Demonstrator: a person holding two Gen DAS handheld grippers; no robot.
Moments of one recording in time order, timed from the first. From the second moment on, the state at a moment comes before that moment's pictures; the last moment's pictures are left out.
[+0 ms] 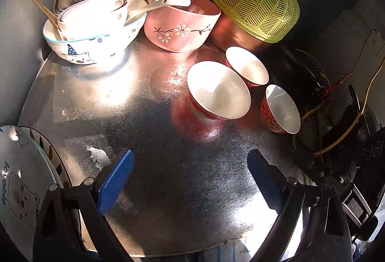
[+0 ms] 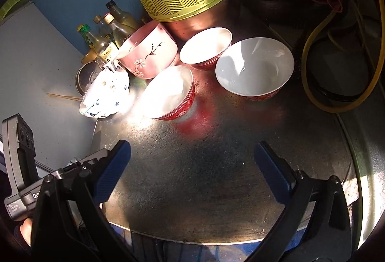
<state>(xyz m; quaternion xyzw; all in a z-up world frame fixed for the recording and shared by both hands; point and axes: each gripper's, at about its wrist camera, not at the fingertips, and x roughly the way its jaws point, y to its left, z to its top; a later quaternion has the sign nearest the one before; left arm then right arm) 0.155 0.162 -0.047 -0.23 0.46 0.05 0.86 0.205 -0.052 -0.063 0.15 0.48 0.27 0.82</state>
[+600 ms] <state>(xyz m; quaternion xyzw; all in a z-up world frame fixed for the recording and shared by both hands) 0.256 0.193 -0.094 -0.28 0.46 0.03 0.84 0.283 0.013 -0.104 0.15 0.52 0.23 0.81</state>
